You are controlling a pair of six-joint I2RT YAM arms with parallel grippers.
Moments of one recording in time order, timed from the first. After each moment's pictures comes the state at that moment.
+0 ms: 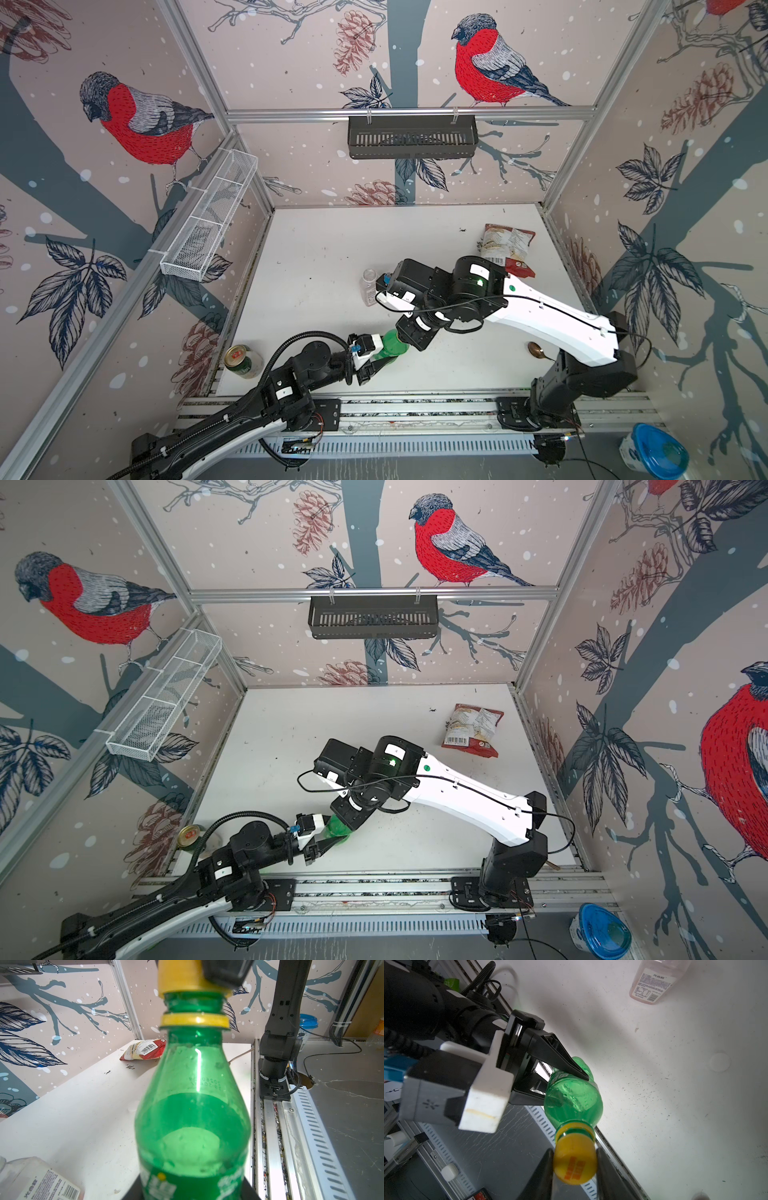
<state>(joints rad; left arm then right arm) -1.01 0.30 0.18 -0.03 0.17 0.20 1.26 1.69 2.00 -1.50 -0.07 0.42</state>
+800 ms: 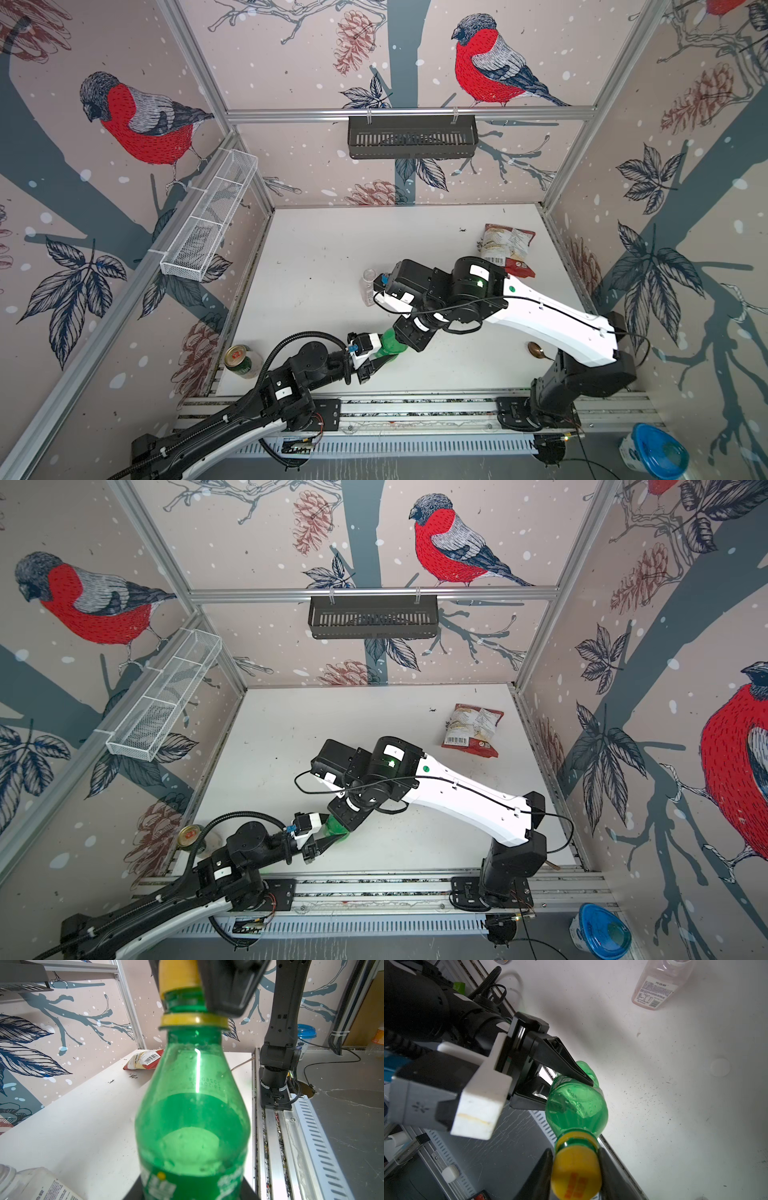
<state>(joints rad) -1.01 0.30 0.18 0.01 0.17 0.20 1.27 1.70 2.03 -1.50 -0.07 0.42</state>
